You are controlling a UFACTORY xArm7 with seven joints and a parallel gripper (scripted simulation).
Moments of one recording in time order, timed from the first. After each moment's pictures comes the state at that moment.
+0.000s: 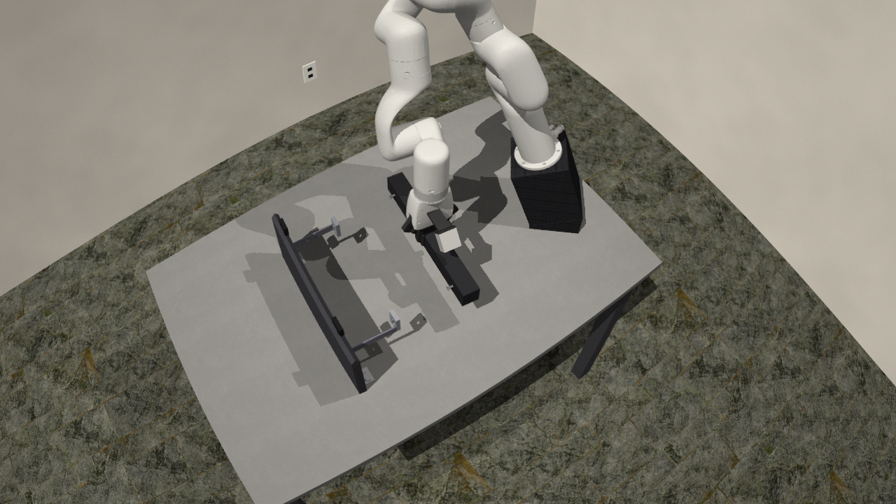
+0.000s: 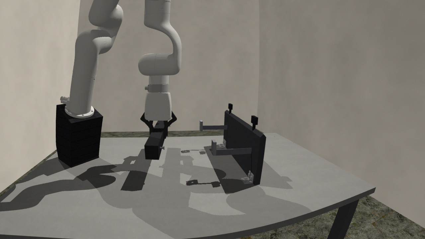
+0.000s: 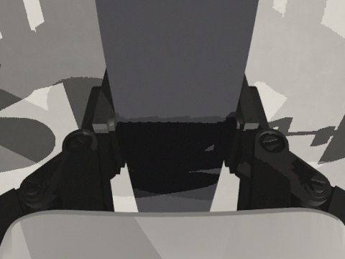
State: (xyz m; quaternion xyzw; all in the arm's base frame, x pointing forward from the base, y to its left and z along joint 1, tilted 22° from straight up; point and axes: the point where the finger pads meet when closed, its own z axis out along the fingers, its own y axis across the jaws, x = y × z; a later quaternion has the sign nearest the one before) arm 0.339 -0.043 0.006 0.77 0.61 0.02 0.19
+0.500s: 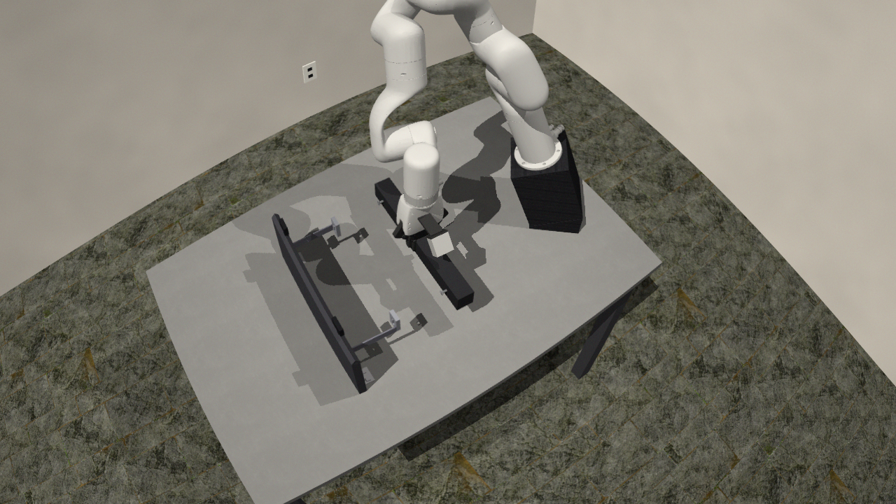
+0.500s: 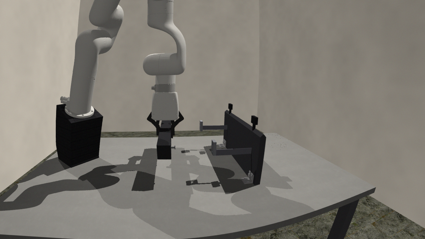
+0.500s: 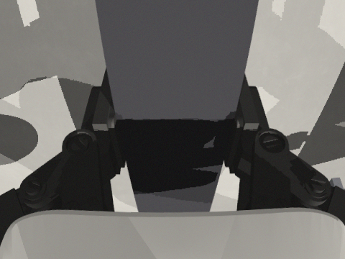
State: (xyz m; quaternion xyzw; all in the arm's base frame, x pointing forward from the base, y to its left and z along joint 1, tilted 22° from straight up) arm 0.364 -0.044 0.014 0.75 0.64 0.01 0.19
